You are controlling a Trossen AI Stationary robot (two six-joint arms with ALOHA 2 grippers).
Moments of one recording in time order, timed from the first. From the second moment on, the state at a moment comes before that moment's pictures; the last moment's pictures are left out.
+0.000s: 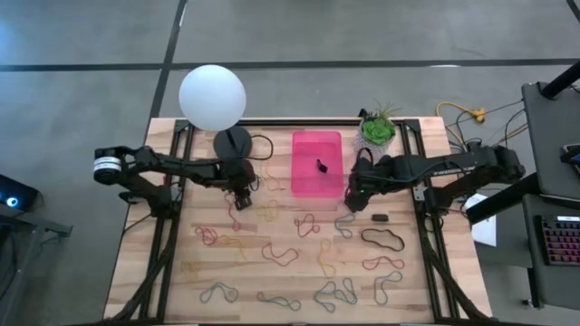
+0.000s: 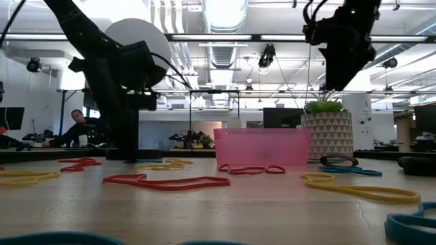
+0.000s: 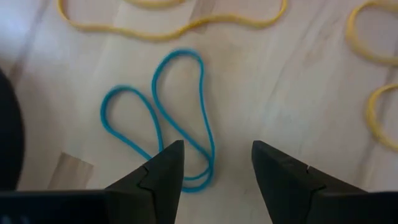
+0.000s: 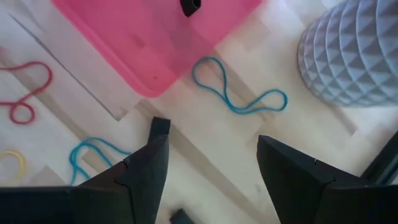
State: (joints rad) left arm 0.25 1.44 0.61 -0.29 -0.12 -0.09; right arm 0.06 1.31 1.06 -1.11 0.36 0.82
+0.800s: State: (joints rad) left arm 0.39 1.54 0.61 -0.26 0.01 -0.16; right arm 0.09 1.23 1.00 -1.06 0.36 0.92
